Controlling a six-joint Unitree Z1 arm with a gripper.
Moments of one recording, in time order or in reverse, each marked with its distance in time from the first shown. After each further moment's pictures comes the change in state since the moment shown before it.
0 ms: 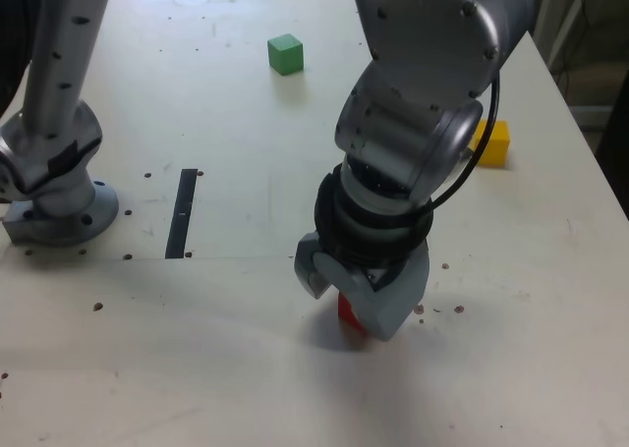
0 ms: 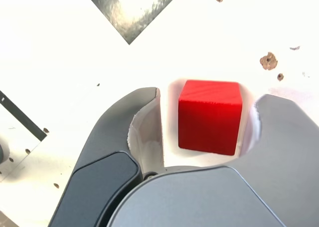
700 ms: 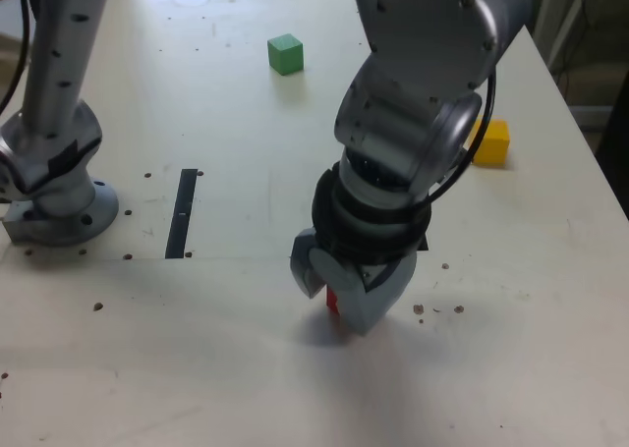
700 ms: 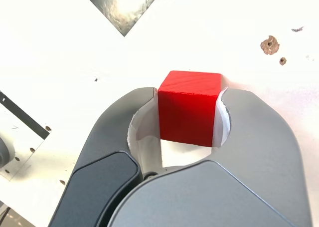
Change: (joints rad) arm 0.010 -0.015 0.004 0.001 -0.029 0.061
